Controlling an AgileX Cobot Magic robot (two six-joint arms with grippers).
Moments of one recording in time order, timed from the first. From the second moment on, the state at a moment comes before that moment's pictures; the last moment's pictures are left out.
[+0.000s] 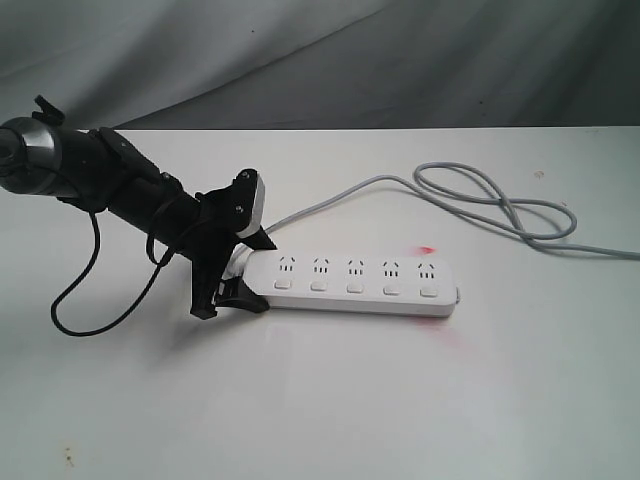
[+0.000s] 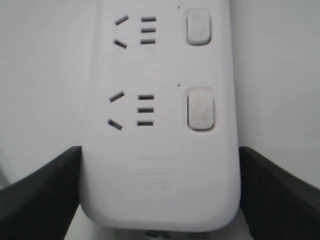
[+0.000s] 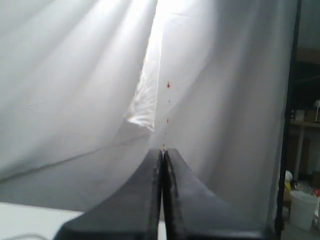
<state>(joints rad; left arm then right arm) -0.13 2.20 -1.34 -0.93 0.77 2.09 -0.06 0.01 0.00 -0.12 -0.22 -0.02</state>
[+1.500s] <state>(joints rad) -0.13 2.20 -1.34 -0.93 0.77 2.09 0.08 1.98 -1.57 0.92 1.14 -1.37</state>
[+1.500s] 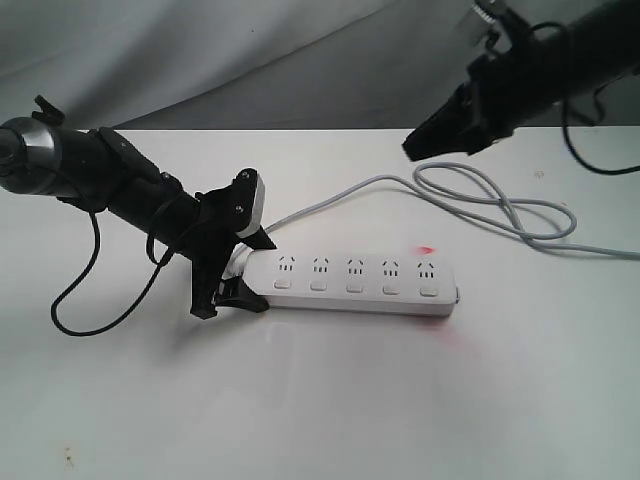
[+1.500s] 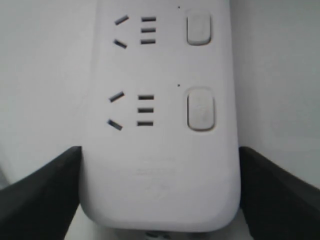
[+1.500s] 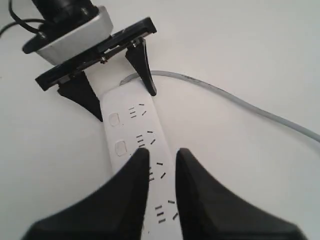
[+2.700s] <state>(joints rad) -0.13 2.20 -1.34 -0.93 0.77 2.09 0.39 2.24 -1.57 0.93 0.83 -1.60</state>
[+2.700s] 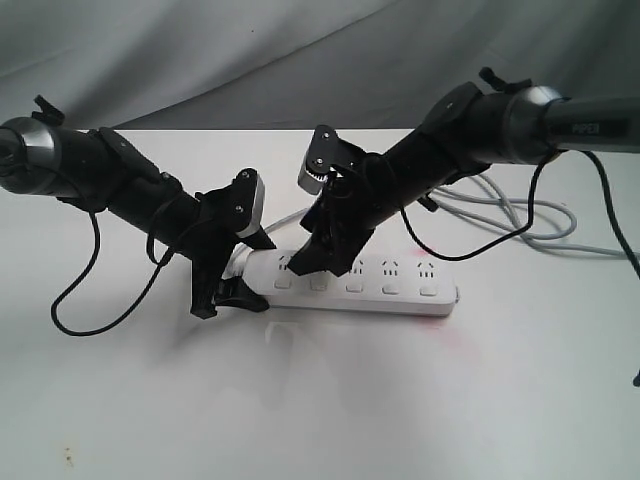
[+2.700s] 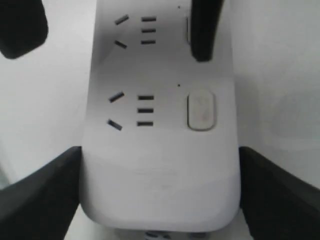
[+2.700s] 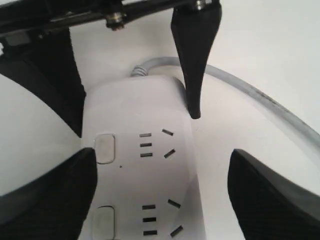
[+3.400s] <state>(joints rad) -0.13 2.20 -1.34 -0.93 0.77 2.09 0.40 2.29 -1.58 1.00 0.78 -1.65</state>
